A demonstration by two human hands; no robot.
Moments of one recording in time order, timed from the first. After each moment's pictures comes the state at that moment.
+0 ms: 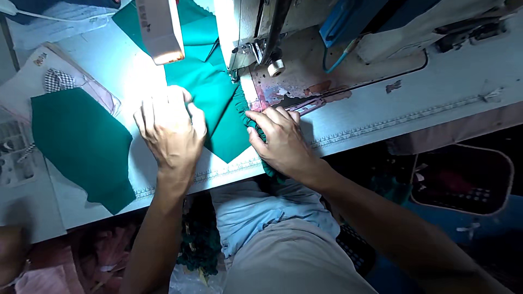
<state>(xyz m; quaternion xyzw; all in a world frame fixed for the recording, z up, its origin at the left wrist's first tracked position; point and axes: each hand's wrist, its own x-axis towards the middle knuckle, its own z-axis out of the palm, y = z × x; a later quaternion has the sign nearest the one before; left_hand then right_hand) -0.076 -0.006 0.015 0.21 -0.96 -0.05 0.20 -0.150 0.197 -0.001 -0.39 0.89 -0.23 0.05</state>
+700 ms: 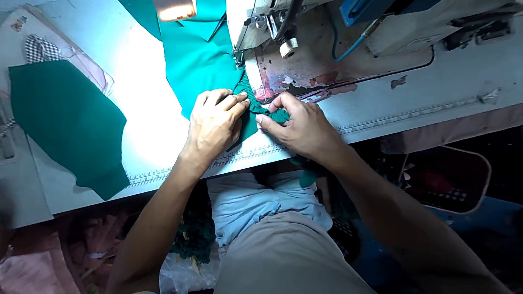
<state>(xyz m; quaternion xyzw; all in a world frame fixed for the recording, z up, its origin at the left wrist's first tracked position) -0.085 0.011 -0.030 -0.07 -0.97 -0.16 0.15 -0.170 0.219 0.016 -0.32 0.90 -0.24 0.16</state>
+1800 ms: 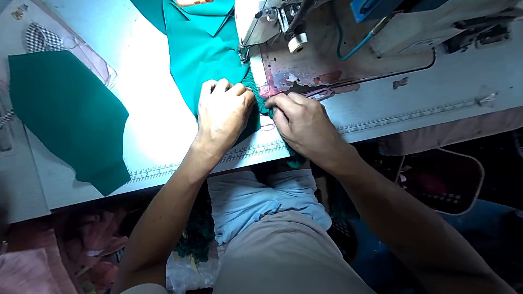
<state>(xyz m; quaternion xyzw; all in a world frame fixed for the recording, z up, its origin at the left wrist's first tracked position) -0.101 0.024 -0.020 0.00 -0.98 -0.12 0.13 -0.166 0.217 0.011 -0.42 0.88 -0.21 0.07</state>
